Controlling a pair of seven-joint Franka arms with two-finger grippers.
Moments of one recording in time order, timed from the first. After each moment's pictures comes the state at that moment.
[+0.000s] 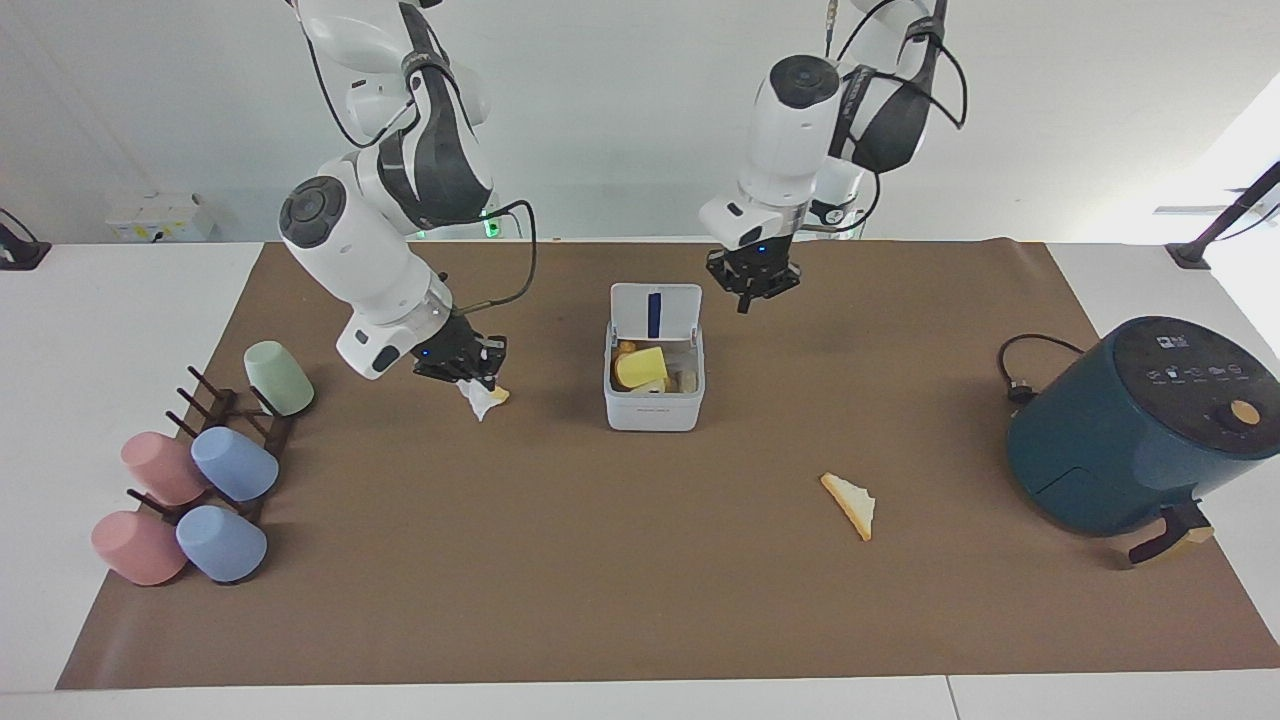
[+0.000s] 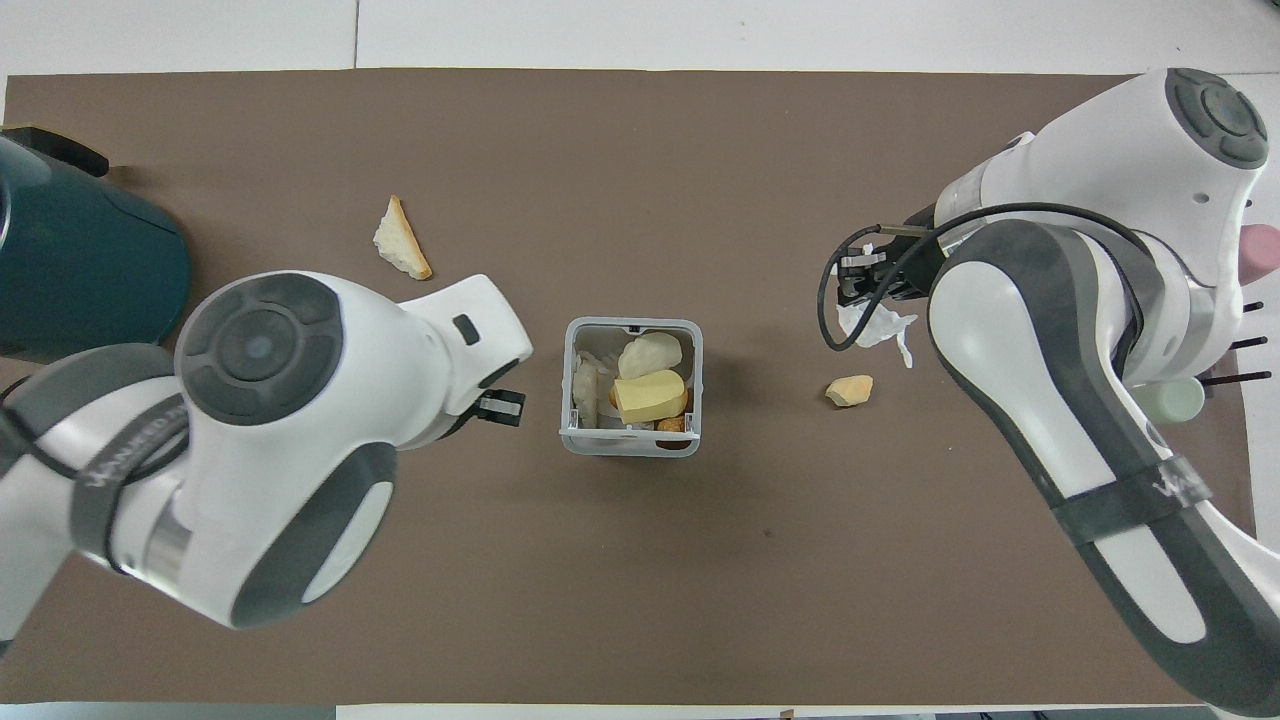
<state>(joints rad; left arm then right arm) -0.54 -0.08 0.01 -1.93 -0.02 1.86 -0.28 0.21 0.21 0.00 -1.72 0.39 1.92 0.18</state>
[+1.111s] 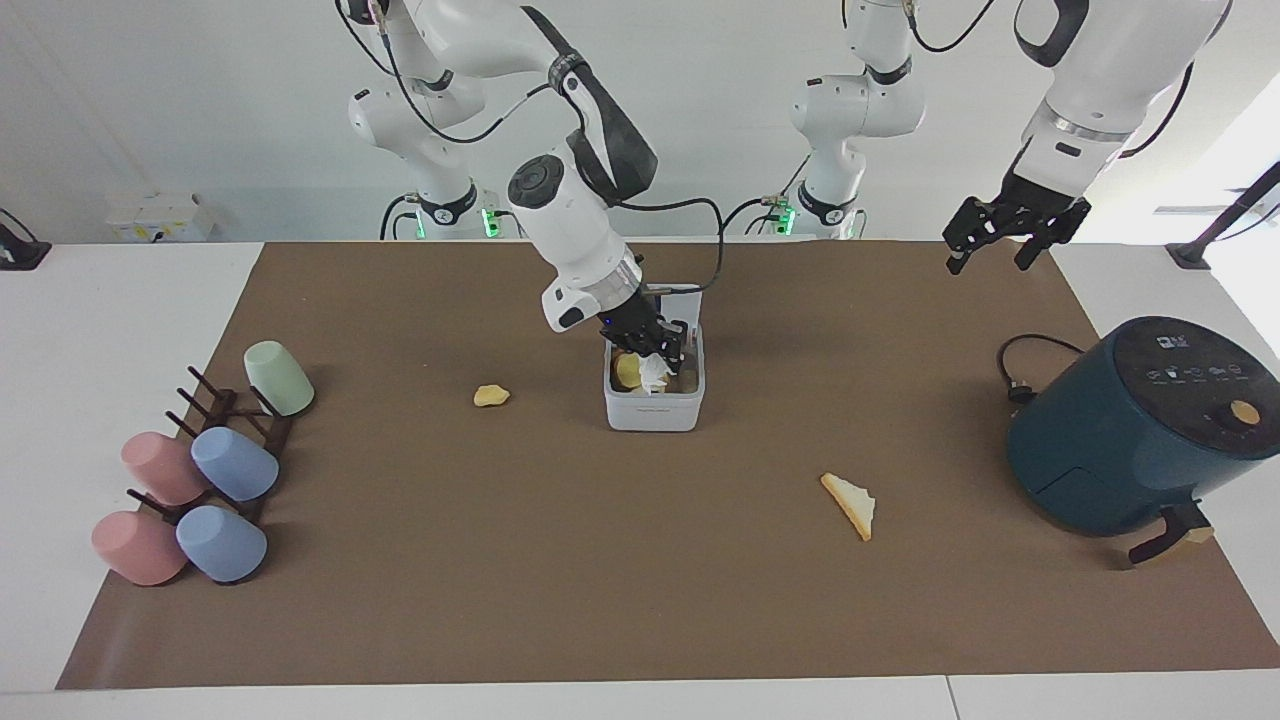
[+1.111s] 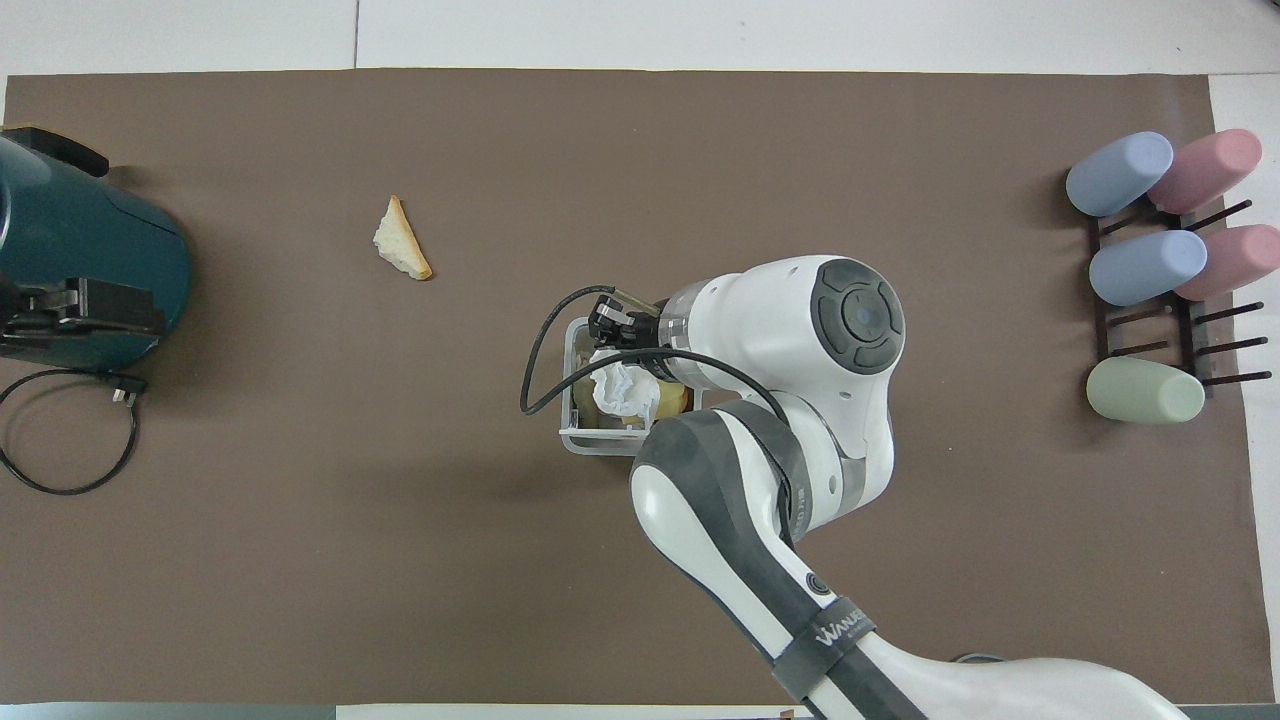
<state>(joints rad) -0.11 -0.10 0.03 -1.69 -0.02 1.65 -0.09 0.57 0.23 0.00 -1.87 0.49 2.38 0.74</state>
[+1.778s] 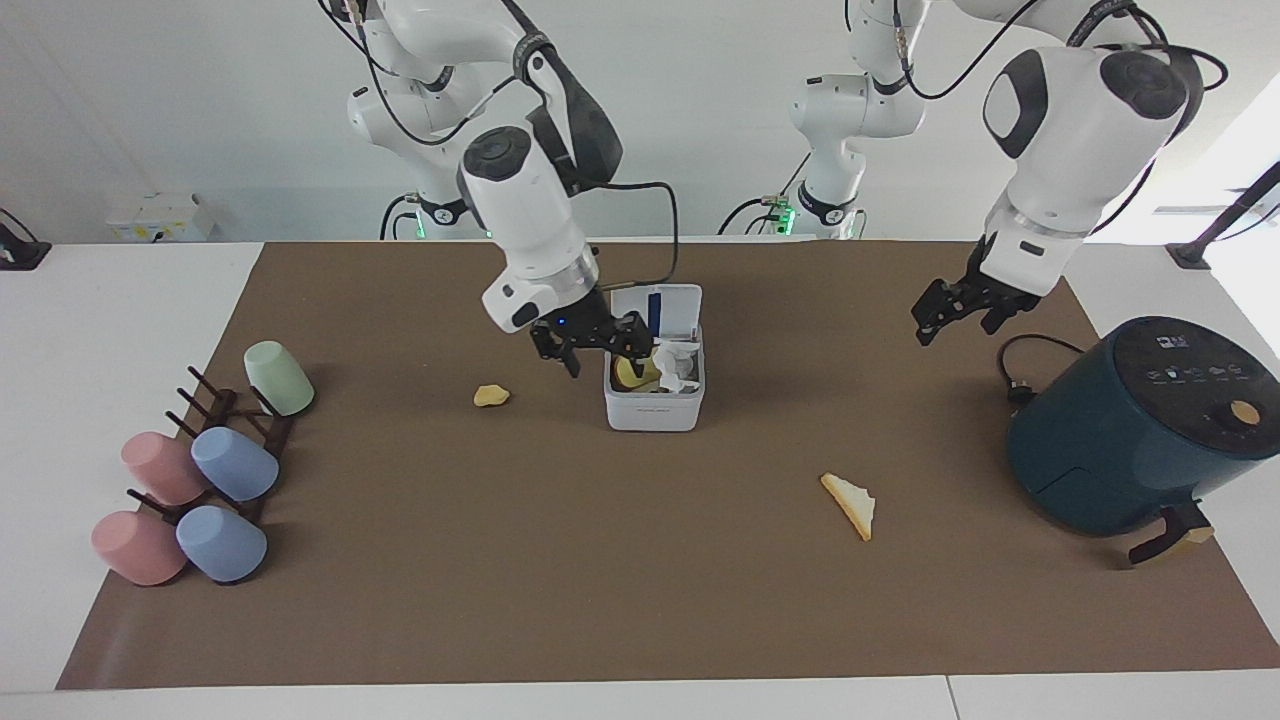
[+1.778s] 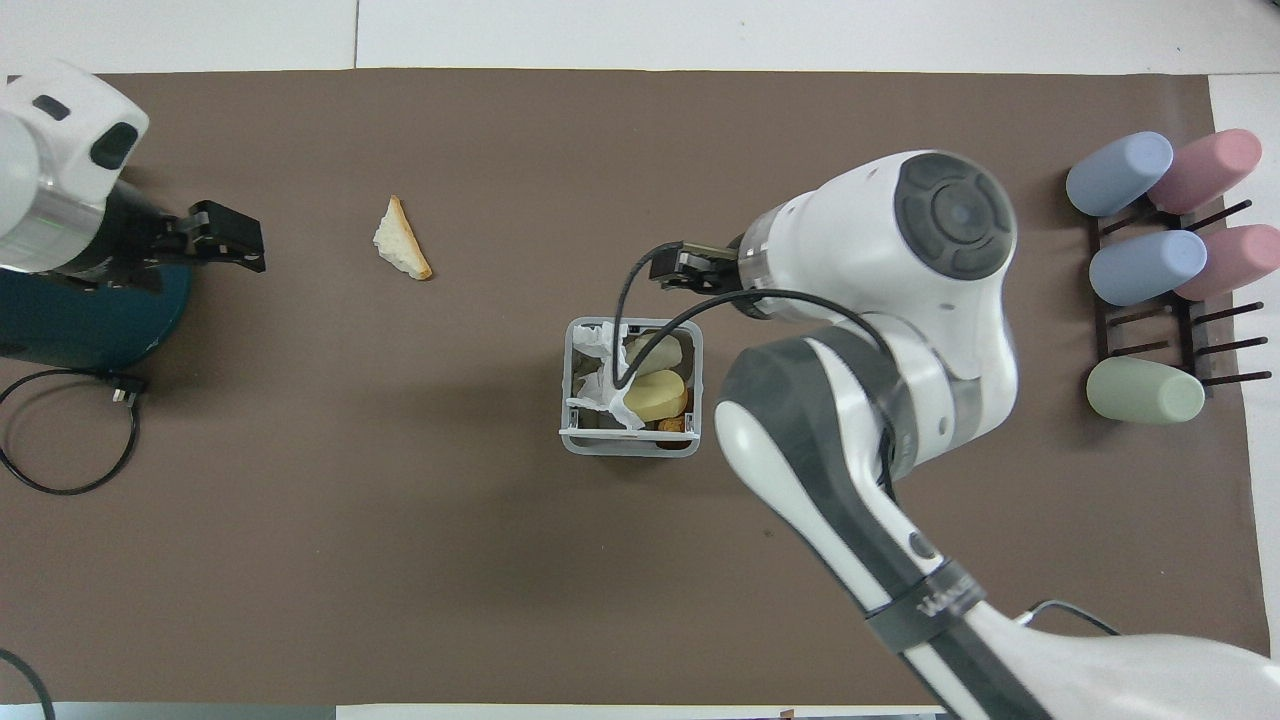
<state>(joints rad) -0.18 0.13 0.00 -1.62 -0.02 1.76 -0.34 0.40 0.23 -0.02 -1.72 0.24 2.12 0.37</state>
